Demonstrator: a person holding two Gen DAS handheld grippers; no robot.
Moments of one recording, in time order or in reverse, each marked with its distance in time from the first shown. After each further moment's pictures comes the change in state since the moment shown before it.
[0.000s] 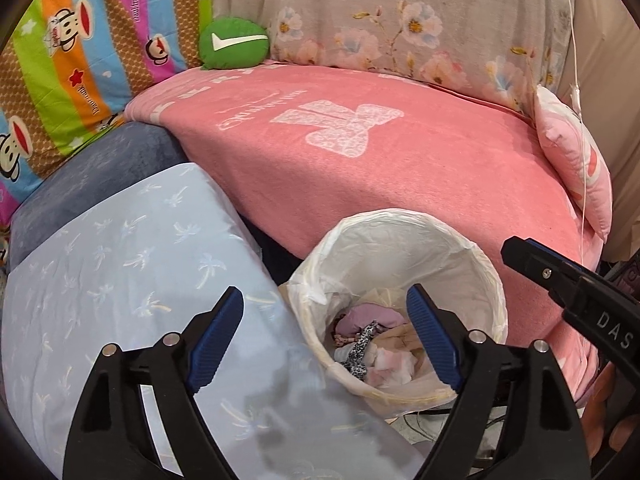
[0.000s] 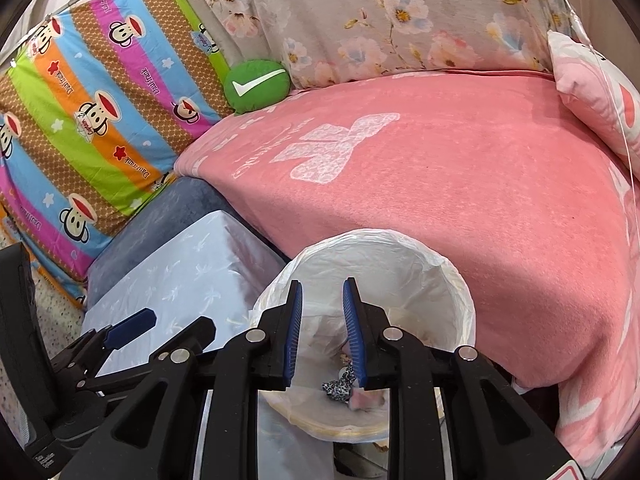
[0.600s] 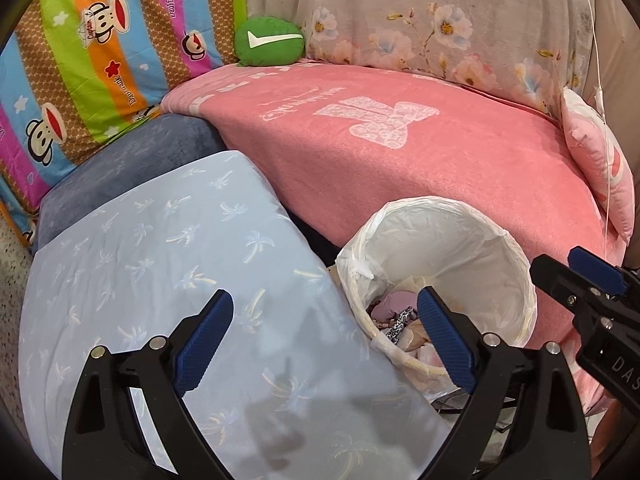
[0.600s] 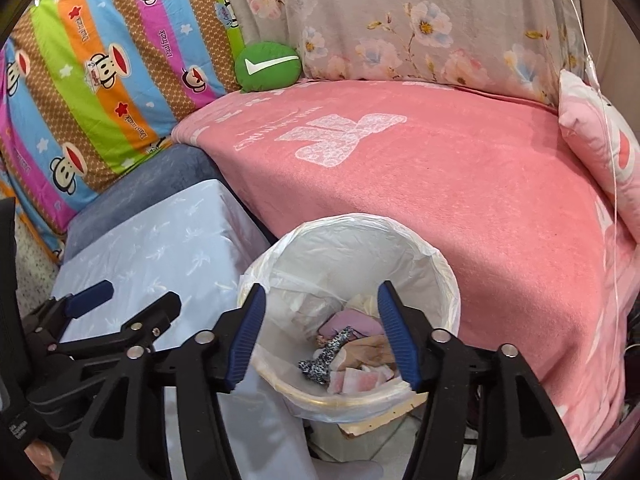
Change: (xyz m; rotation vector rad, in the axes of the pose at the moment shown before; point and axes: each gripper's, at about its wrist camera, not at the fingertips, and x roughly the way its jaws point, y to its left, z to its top) left arm -0.017 0.018 -0.023 -0.034 -0.002 0.112; right arm -0.017 0.027 -0.028 -0.174 0.017 -0.111
